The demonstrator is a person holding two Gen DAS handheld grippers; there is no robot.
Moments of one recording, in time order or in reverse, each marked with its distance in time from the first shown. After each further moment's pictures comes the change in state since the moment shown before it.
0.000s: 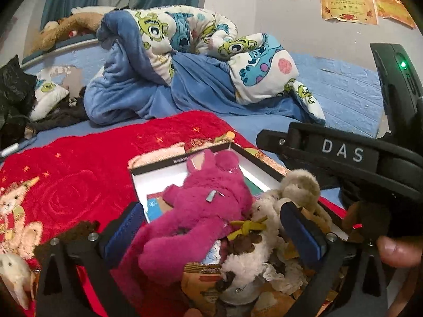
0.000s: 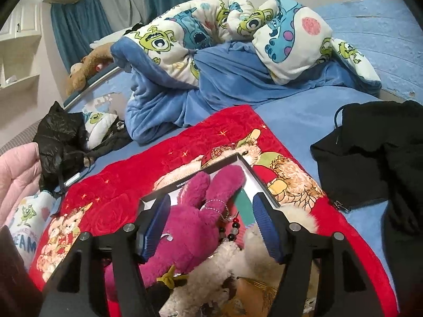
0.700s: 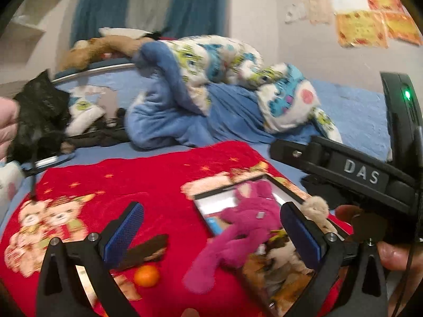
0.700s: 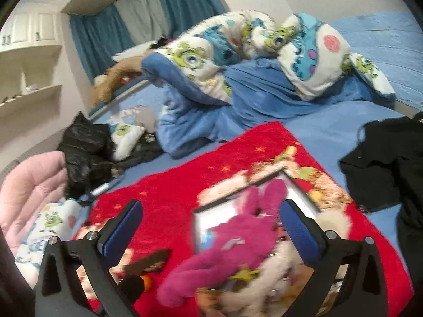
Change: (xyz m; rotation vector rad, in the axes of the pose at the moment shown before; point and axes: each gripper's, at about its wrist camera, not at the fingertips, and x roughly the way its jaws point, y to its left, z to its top) left arm -0.117 0.060 0.027 -0.055 -0.117 0.163; right arm -0.044 0.069 0.008 -0.013 -0.073 0.134
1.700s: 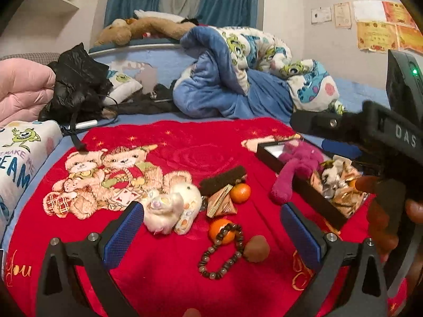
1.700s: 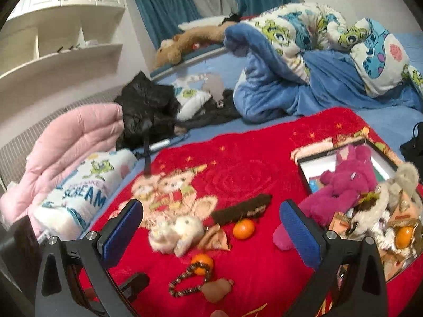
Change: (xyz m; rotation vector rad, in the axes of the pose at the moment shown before) left arm -0.097 0.143 -0.106 -0.042 0.088 0.052; right arm -0.026 0.143 -0.103 -0.173 0.123 0.220
